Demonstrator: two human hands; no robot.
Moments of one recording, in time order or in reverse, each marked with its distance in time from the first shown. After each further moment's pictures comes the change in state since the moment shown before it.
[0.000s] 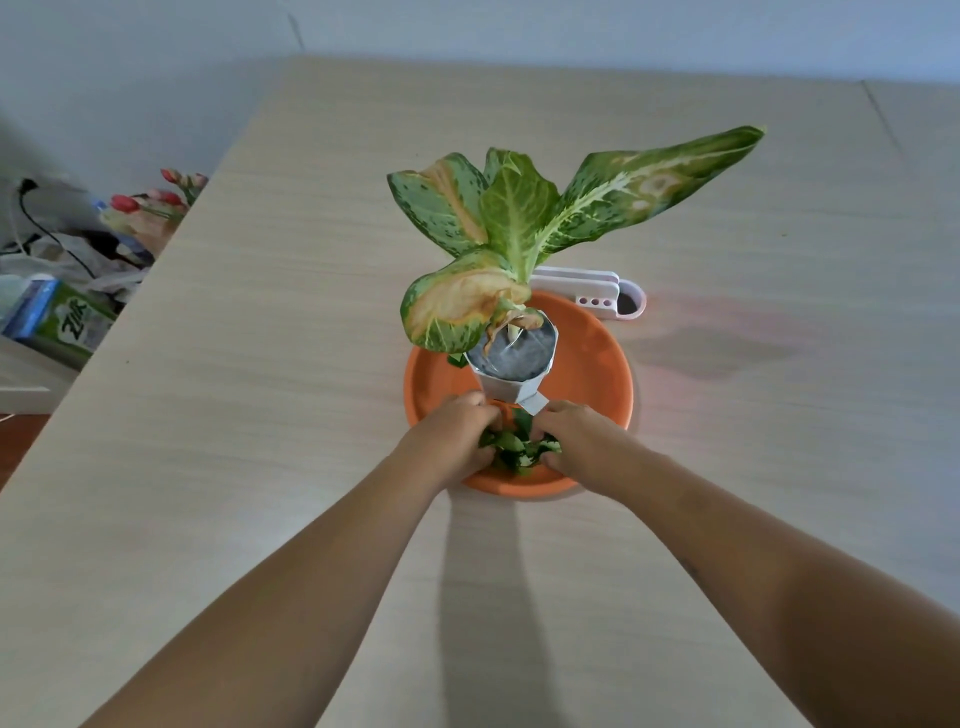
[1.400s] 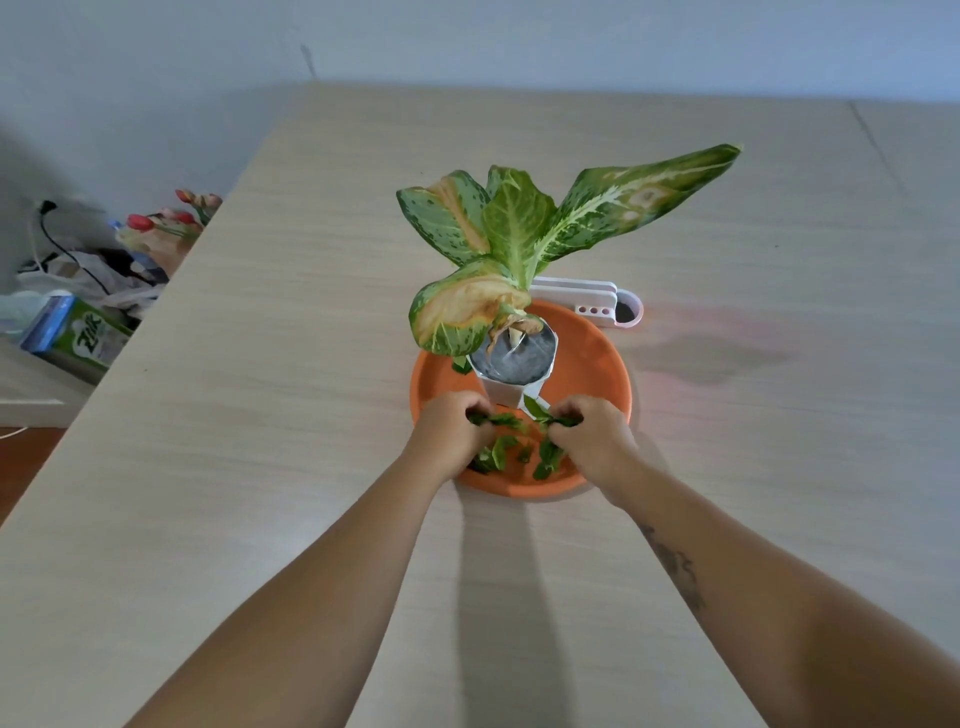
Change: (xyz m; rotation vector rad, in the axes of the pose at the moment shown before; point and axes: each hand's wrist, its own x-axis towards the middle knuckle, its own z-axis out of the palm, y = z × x) left_hand -0.010 0.008 -0.006 -0.538 0.209 -0.255; right_hand -0.007 -0.011 0.009 0.798 0.366 0.403
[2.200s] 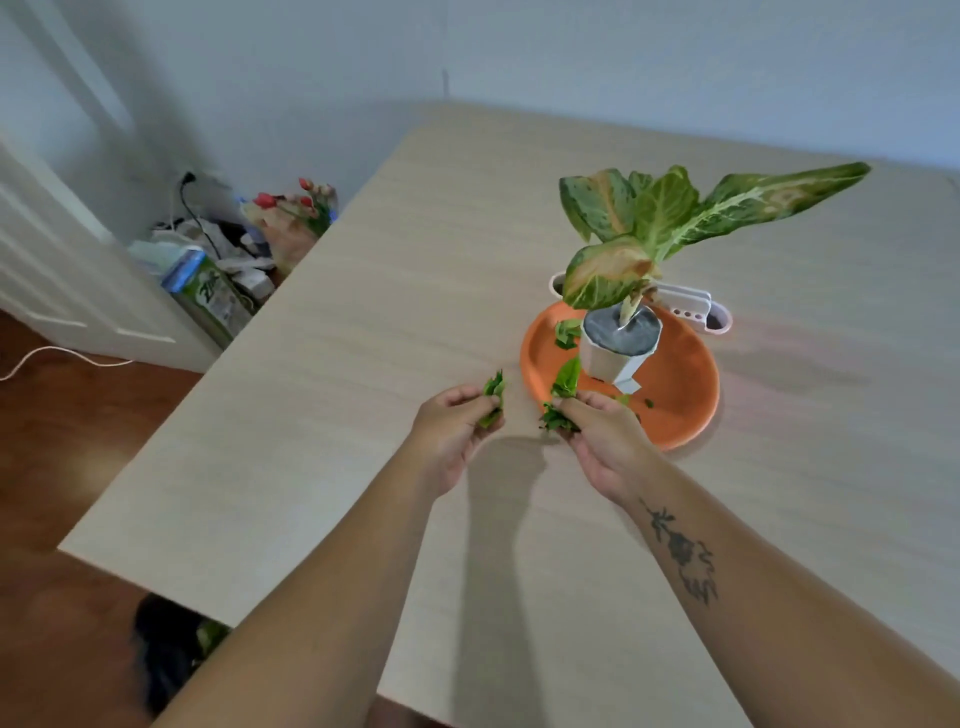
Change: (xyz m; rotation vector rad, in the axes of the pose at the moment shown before) left_hand -0.115 -0.053 -0.068 -1.214 0.200 -0.285; right_hand -0.097 -0.062 0.078 0.909 -0.230 0.134
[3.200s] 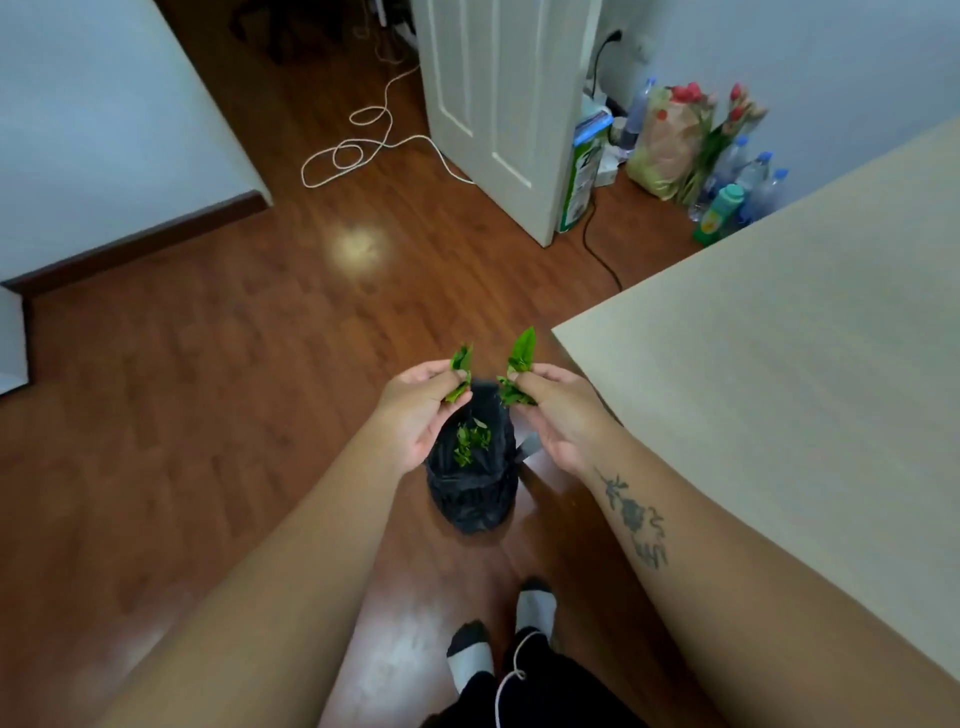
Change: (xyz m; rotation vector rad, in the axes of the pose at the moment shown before) left_hand -0.201 0.019 -0.509 -0.428 0.662 0.113; right_hand -0.167 0.336 0.390 -0.419 -0.564 0.411
